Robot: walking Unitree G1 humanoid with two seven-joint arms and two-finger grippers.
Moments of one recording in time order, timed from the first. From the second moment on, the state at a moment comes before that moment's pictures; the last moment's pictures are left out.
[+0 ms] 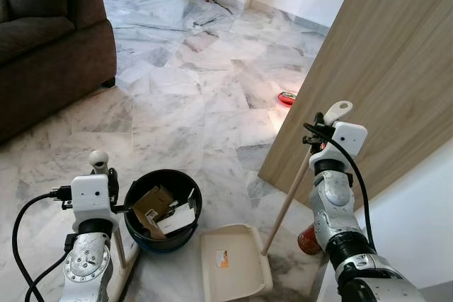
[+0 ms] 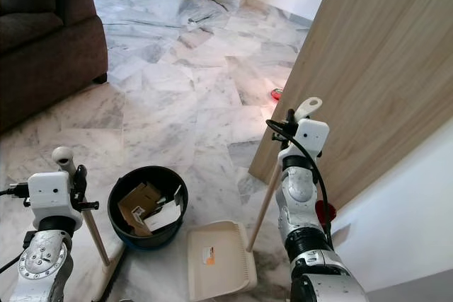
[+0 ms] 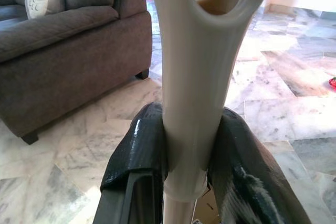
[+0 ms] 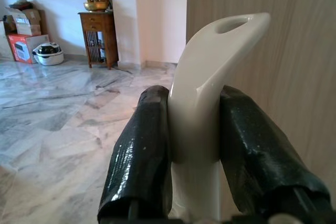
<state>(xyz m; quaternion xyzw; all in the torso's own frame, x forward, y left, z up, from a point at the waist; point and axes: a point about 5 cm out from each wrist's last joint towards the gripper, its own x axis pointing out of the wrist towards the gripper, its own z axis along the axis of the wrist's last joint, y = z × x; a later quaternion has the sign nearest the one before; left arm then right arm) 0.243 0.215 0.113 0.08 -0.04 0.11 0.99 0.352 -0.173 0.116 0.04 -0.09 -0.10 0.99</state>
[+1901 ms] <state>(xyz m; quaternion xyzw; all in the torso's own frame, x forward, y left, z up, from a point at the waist) 0.253 0.208 0.126 0.07 -0.07 0.09 0.99 0.356 -0.175 0.118 0.04 -0.09 -0.10 0.99</state>
